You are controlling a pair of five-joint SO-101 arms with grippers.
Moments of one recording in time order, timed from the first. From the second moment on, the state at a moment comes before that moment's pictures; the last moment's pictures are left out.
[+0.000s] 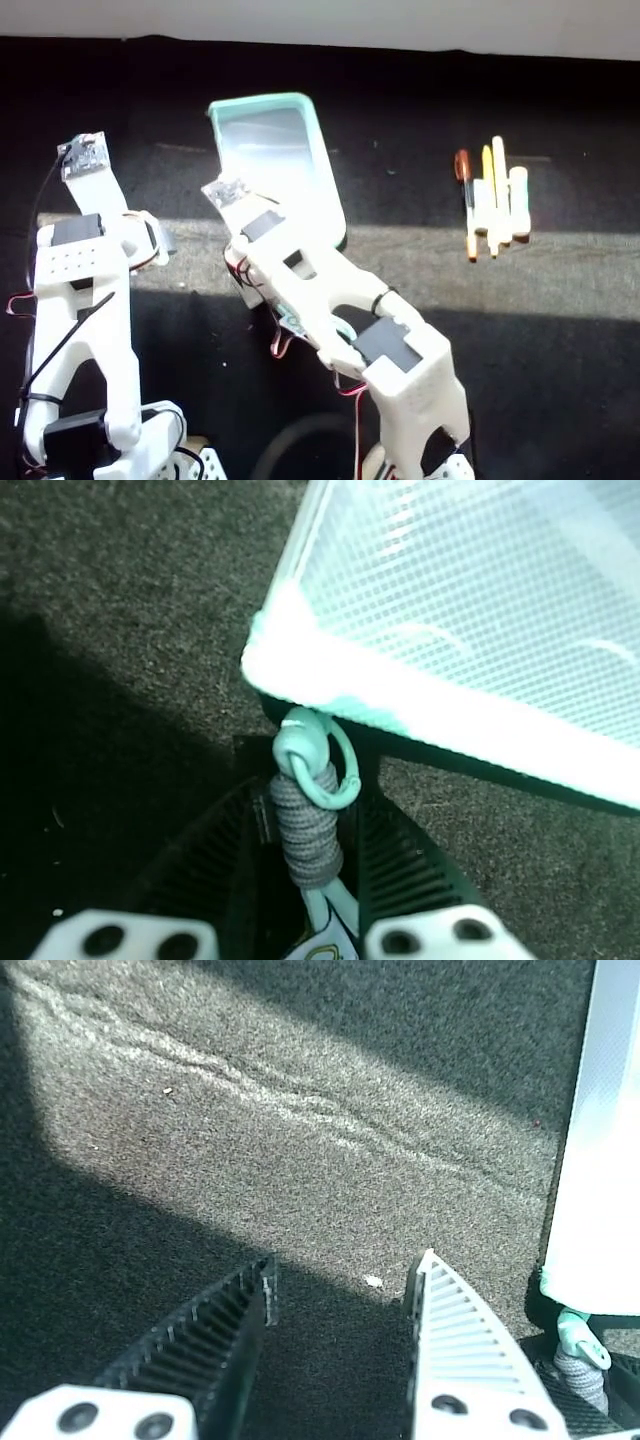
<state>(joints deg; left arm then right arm) -20.4 -20.9 38.6 60.8 8.2 -46.2 24.8 1.7 63.6 -3.2</state>
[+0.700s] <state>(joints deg) 5.1 -20.9 54.5 47.3 8.1 -34.5 14.2 17.0 58.1 4.4</state>
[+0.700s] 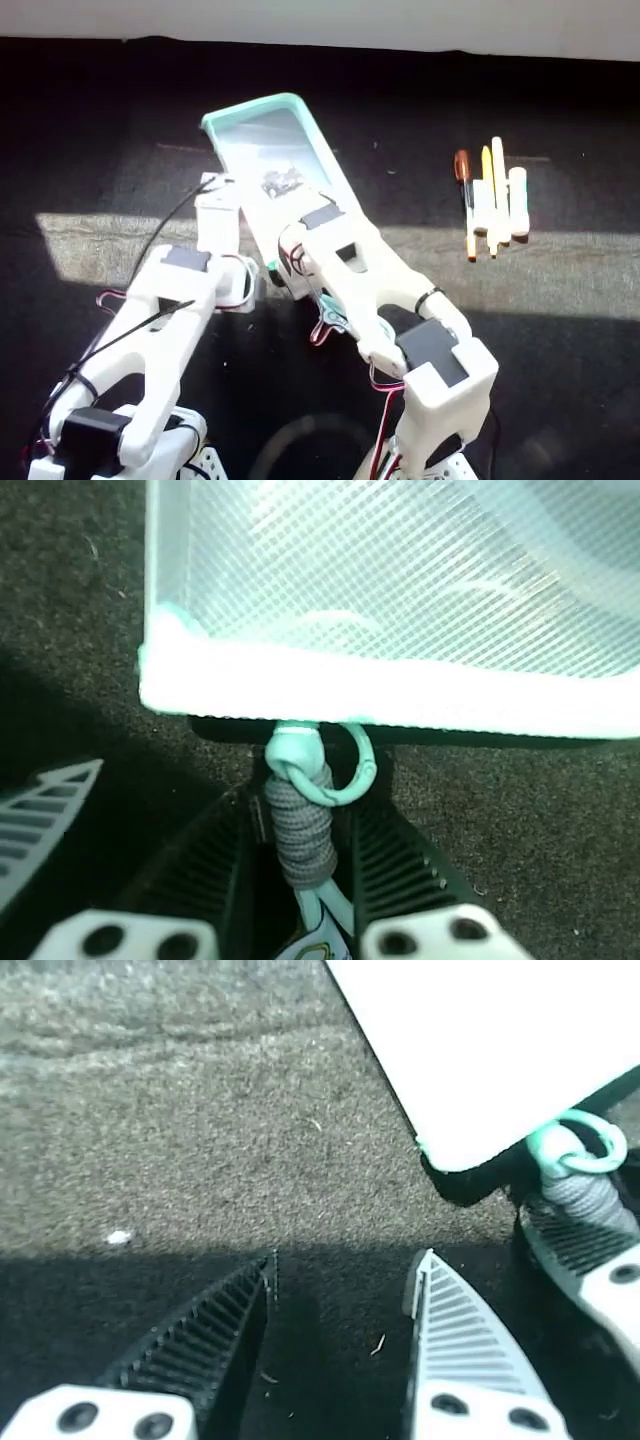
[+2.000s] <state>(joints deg) 12.1 -20.7 58.3 30.6 17.2 -30.9 13.6 18.9 56.1 4.4</state>
